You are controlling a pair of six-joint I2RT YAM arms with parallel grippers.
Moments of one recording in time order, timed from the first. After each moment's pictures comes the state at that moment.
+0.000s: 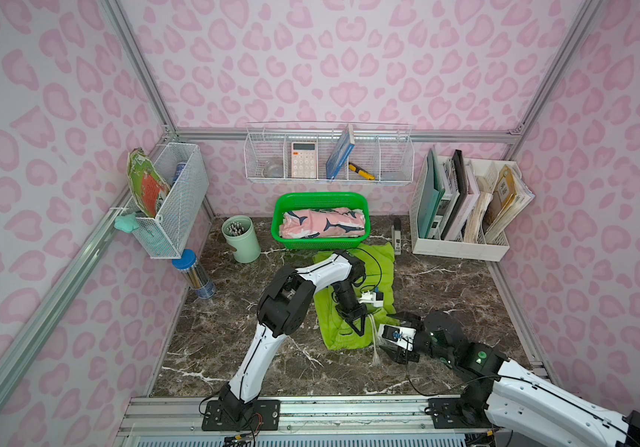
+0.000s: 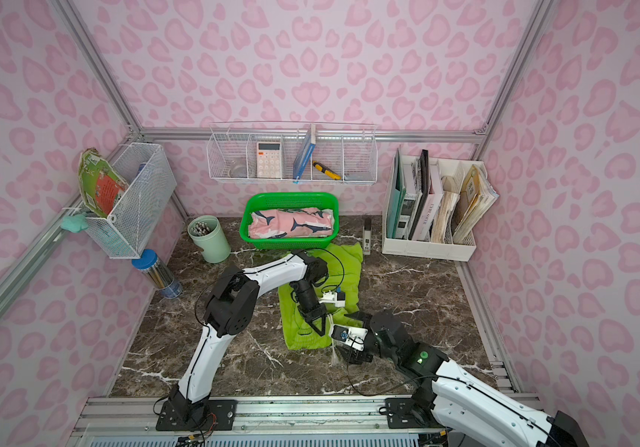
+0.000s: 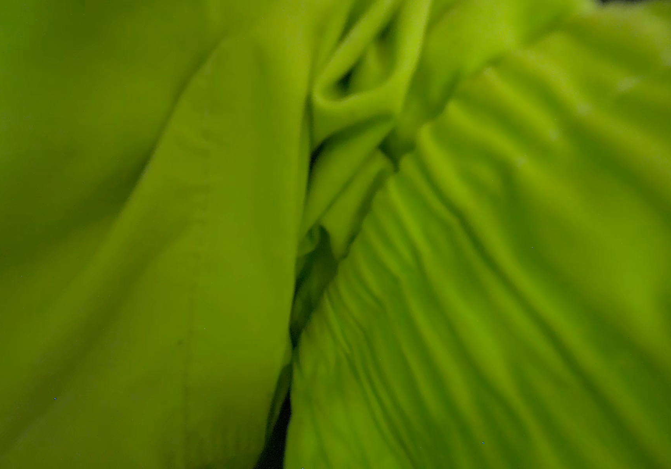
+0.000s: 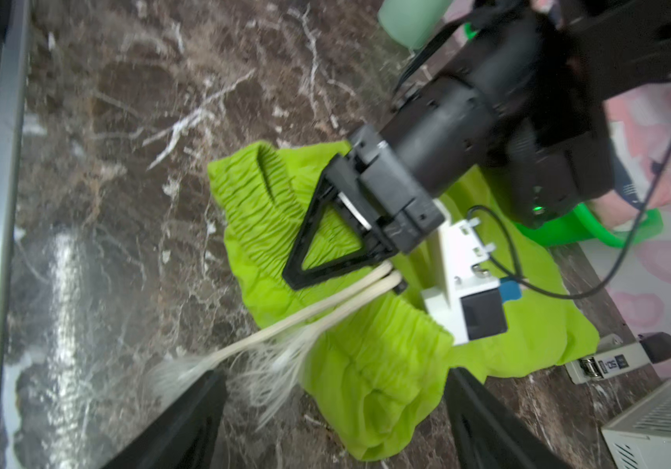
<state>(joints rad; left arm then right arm) -0.68 2.36 1.84 -1.40 0.74 0.50 0.88 0.75 0.37 -0.23 -0.09 -0.64</state>
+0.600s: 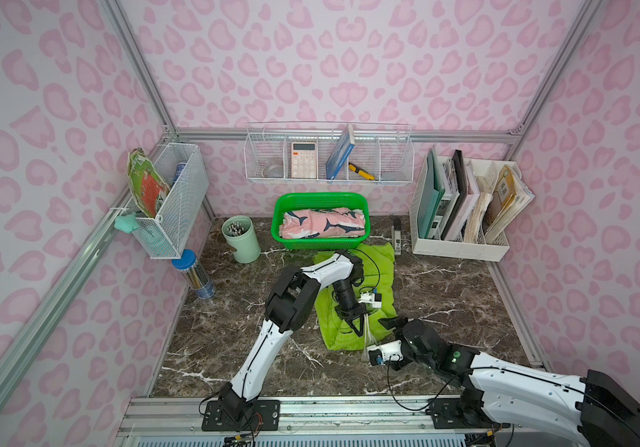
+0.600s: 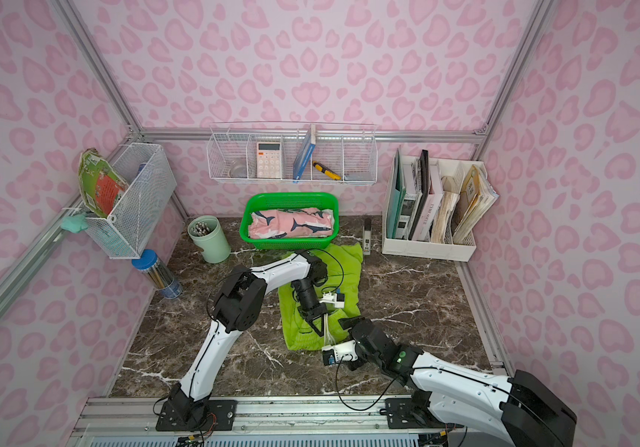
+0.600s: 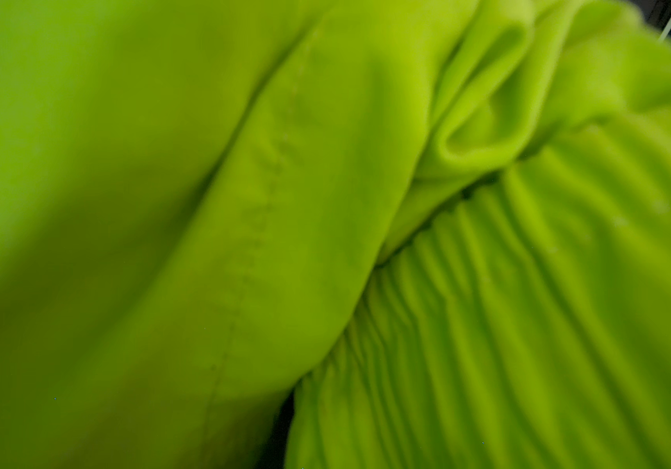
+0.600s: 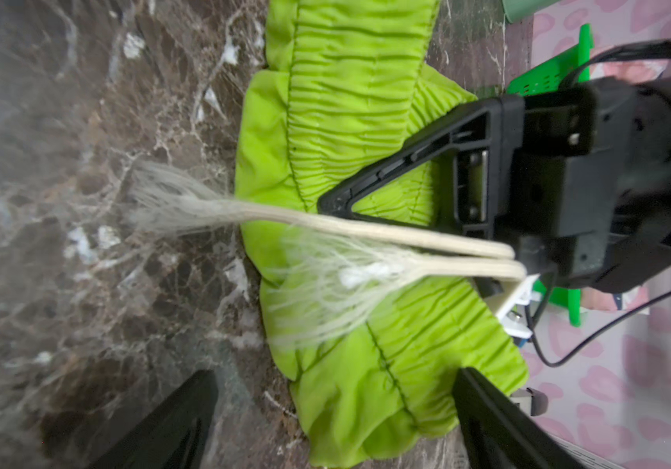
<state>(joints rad) -0.66 2.46 1.93 -1.49 0.75 0.52 0.97 1.00 0.29 0.02 0.13 -1.08</state>
